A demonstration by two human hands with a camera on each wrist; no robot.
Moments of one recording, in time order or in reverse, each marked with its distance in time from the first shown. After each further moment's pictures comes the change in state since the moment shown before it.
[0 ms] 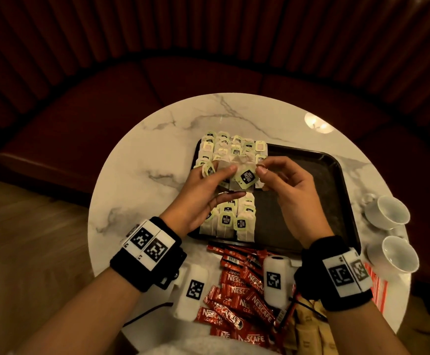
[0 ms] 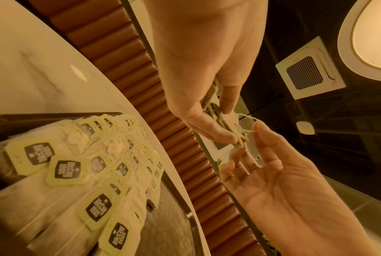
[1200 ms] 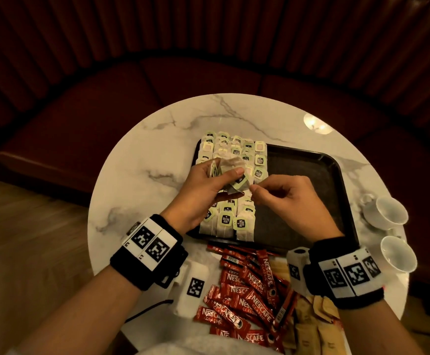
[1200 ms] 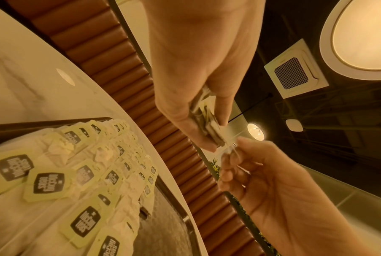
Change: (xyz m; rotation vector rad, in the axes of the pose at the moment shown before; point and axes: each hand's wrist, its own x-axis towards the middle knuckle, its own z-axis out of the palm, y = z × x) left_hand 0.003 -0.002 0.001 0.138 0.005 0.057; right_hand -0.002 -0.005 -0.013 -0.678 -0.172 -0.032
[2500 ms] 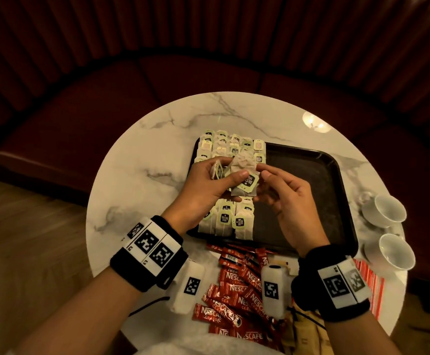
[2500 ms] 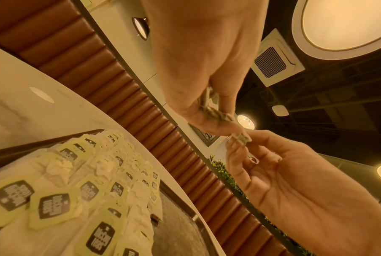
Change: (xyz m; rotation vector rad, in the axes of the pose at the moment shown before) left_hand -0.005 0.002 0.005 0.170 -0.019 0.135; right_hand -0.005 -0.005 0.021 0.834 0.241 0.213
